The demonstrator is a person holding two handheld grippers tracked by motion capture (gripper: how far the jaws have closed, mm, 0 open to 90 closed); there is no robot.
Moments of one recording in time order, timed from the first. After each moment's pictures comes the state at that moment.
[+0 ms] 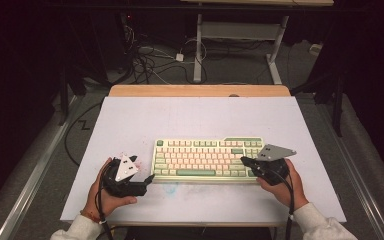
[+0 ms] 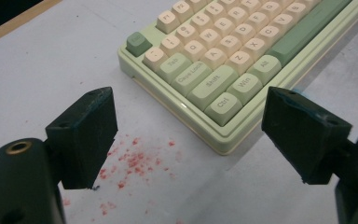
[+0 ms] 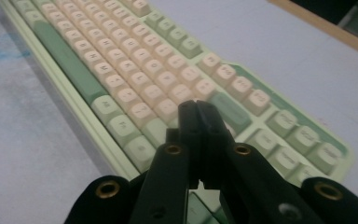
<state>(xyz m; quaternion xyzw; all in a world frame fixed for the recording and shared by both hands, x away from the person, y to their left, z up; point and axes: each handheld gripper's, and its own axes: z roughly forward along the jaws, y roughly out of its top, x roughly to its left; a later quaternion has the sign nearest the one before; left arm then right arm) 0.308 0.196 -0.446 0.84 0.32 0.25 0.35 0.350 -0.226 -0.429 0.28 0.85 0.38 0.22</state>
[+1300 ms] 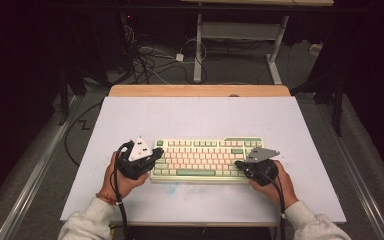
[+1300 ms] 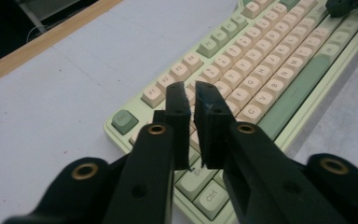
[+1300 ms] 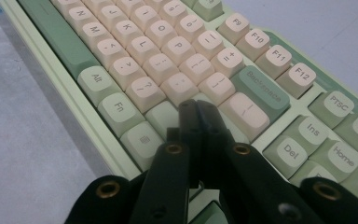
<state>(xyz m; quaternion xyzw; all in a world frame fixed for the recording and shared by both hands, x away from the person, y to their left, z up) 0.342 0.162 -0.415 0.85 0.29 0.22 0.39 0.362 -0.213 -0.456 0.28 0.87 0.34 0.21</state>
